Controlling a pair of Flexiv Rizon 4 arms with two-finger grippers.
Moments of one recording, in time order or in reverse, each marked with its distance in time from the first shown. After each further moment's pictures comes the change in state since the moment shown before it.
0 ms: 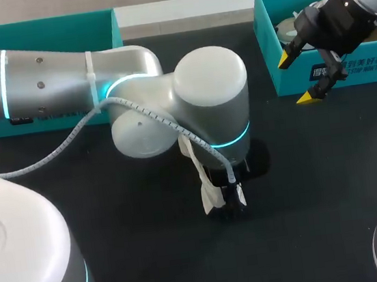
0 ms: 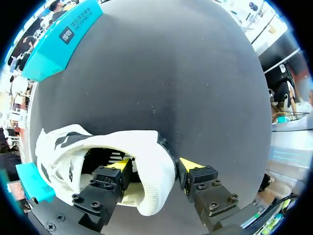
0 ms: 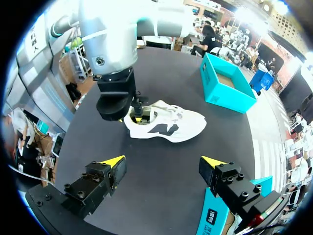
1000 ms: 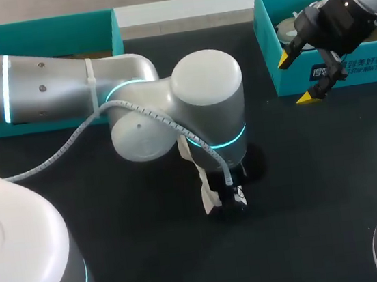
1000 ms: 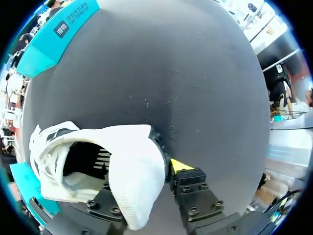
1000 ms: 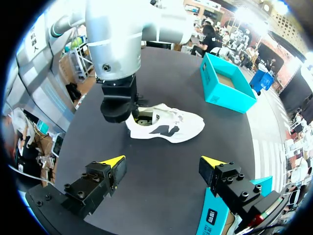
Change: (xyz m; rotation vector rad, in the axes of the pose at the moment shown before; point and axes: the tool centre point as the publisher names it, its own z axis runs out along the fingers) left arm 0.008 0.008 0.015 -0.019 0.056 -0.004; right arm 0.000 0.000 0.000 0.000 0.000 0.000
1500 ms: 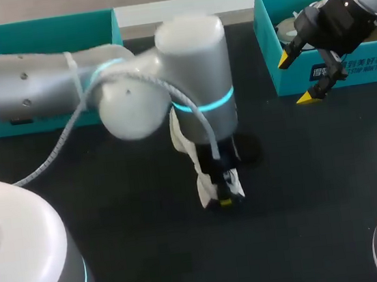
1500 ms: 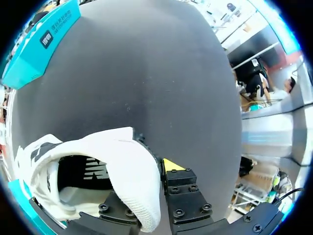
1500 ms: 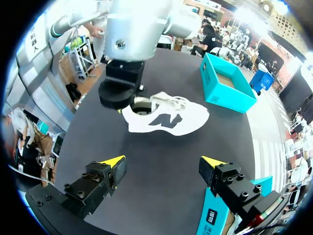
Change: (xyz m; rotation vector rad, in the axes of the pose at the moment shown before) left arm 0.008 0.007 -0.048 0.015 0.201 0.119; right arm 0.000 0.000 0.000 0.000 0.000 0.000
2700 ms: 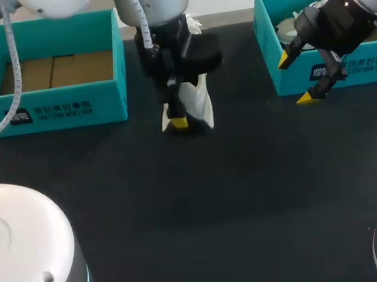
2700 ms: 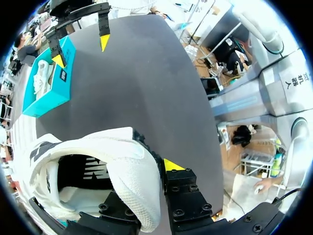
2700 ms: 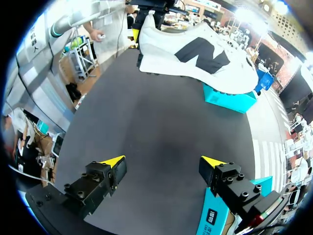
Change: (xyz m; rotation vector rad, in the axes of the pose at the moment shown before) left arm -0.010 0.045 -0.204 -0.023 0.014 0.254; right arm 0.000 0.000 0.000 0.000 0.000 0.000
